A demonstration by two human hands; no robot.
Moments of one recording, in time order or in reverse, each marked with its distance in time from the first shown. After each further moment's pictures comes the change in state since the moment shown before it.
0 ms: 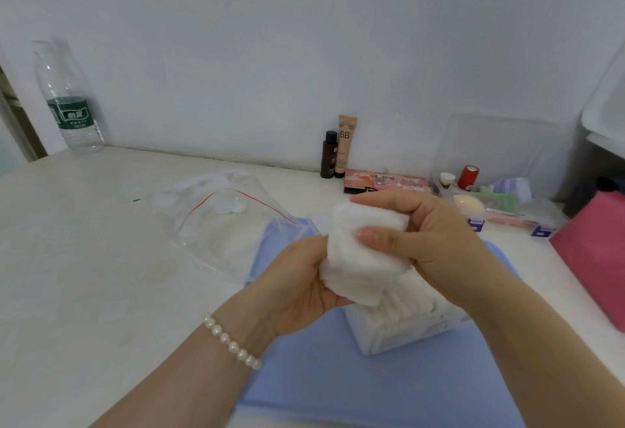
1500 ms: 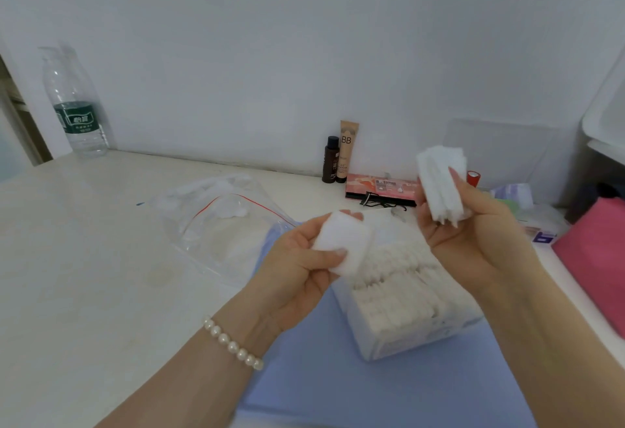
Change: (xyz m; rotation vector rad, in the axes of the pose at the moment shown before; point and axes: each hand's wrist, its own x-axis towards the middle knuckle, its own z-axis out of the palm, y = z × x) left_hand 0.004 0.003 -0.005 -0.132 0.117 0.163; right_hand 0.008 -0.009 -0.021 0.885 0.353 0.023
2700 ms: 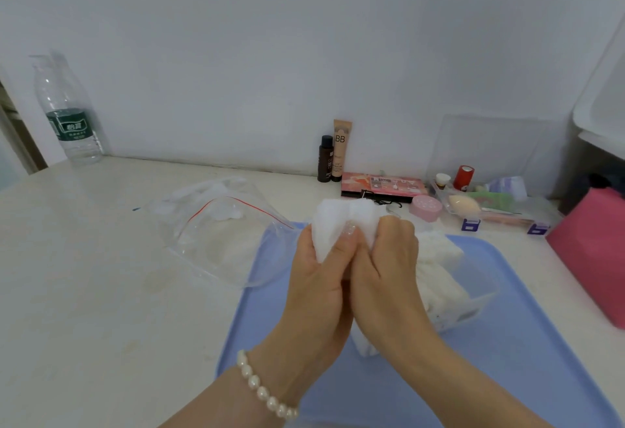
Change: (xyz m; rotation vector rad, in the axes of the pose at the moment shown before) left_hand -0.013 -0.032 0.036 -0.037 0.182 0.192; right_hand -0.032 0.086 0.008 -1.300 0.108 -0.455
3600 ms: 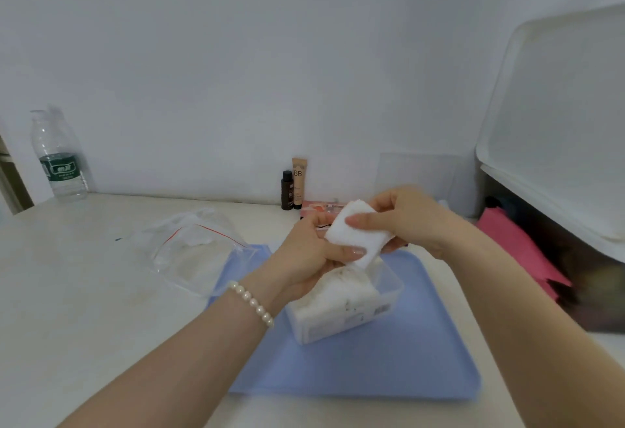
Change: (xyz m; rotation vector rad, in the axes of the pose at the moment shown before) left_hand 0.009 0.031 0.074 0.441 -0.172 -0.158; right_hand 0.067 -0.025 -0.149 -0.003 -0.490 0.156
